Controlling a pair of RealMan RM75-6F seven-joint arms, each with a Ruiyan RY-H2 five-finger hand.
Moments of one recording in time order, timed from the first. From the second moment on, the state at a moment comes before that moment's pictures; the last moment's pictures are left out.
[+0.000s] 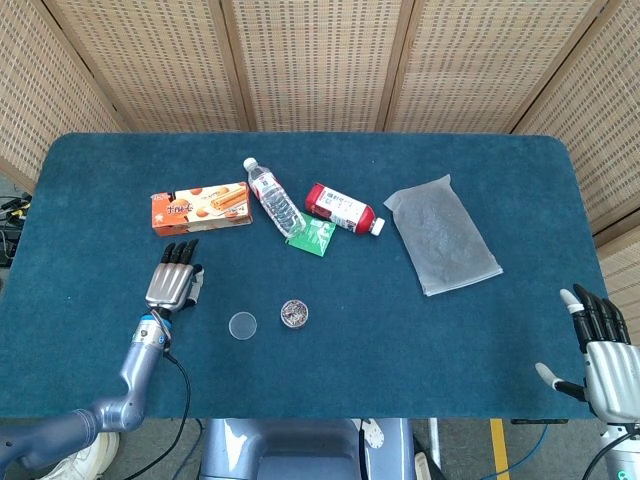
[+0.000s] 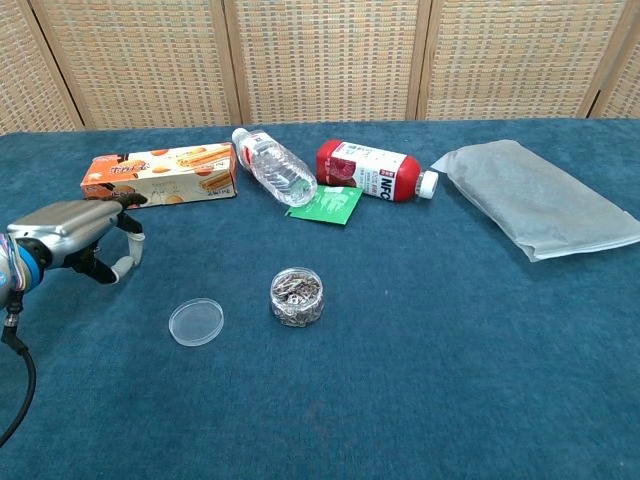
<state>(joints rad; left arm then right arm) -0.61 -1.76 -0.18 -1.09 1.08 0.99 0.37 0.00 -1.03 0.07 -1.83 -1.54 1.57 -0.07</state>
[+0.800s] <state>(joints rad) -0.71 -1.74 -0.18 -1.47 1.31 1.07 0.39 0.00 -1.02 0.07 -1.83 -1.54 1.57 -0.04</state>
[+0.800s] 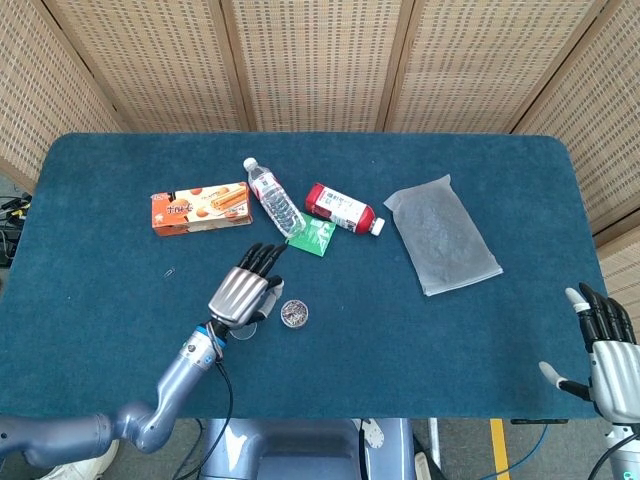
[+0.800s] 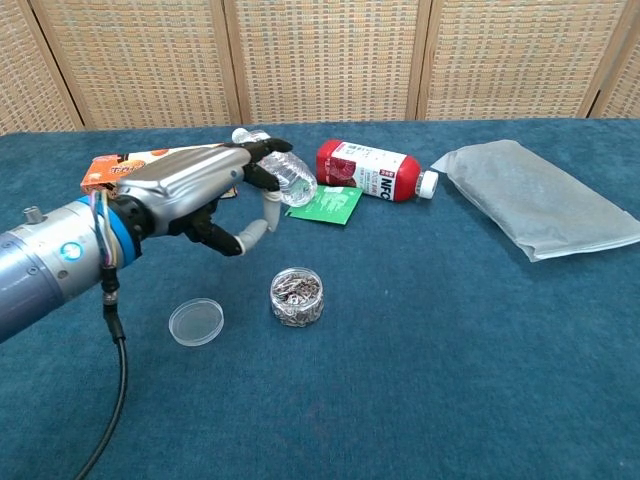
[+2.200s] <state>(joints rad) -0.73 -1.84 -0.17 -1.39 1.26 1.06 0.39 0.00 -1.01 0.07 -1.83 -1.53 1.57 -0.02</state>
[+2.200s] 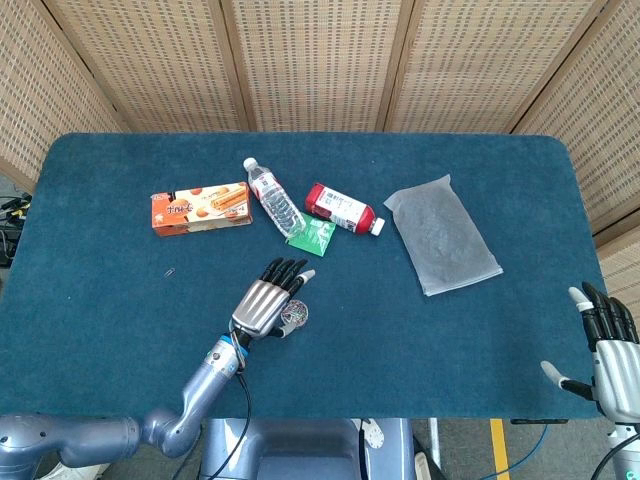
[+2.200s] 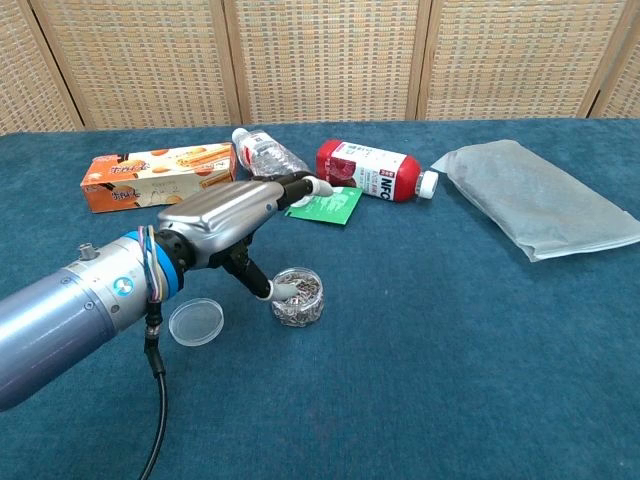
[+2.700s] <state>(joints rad) -0.53 -1.45 -0.18 -1.63 1.28 1.34 0.46 0.00 -1.02 0.06 -1.83 -1.55 1.57 -0.04</state>
